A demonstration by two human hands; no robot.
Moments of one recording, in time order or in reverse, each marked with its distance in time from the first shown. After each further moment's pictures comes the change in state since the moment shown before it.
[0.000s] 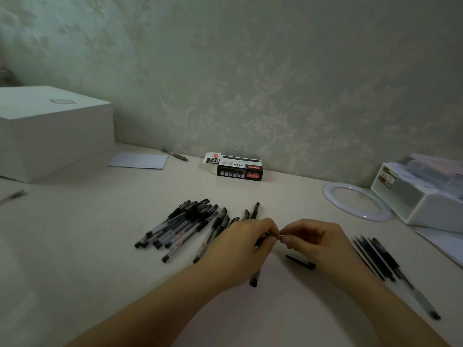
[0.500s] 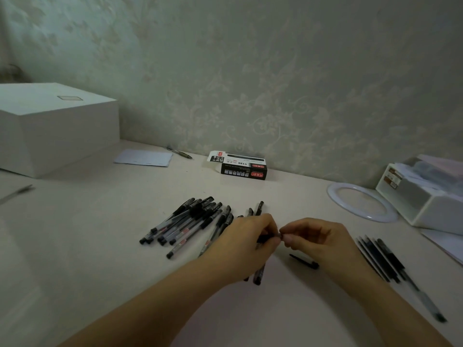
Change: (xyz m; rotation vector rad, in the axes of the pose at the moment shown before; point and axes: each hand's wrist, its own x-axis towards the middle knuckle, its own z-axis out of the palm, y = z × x) left_hand 0.001 -0.002 -0.004 -0.044 -0.007 -0.034; right_hand -0.003 -0.010 0.005 0.128 0.006 0.002
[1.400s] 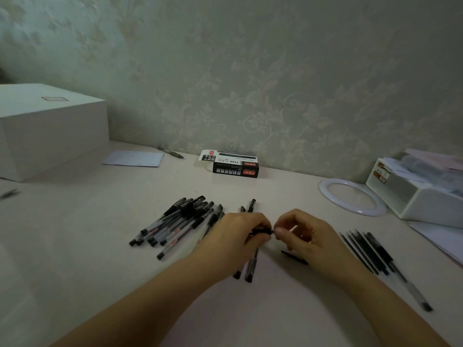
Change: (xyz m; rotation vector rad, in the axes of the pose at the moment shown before) left_hand 0.003 0.000 -0.003 0.046 0.032 0.084; right_hand 0.002 0.007 -0.004 -0.288 -0.040 -0.106
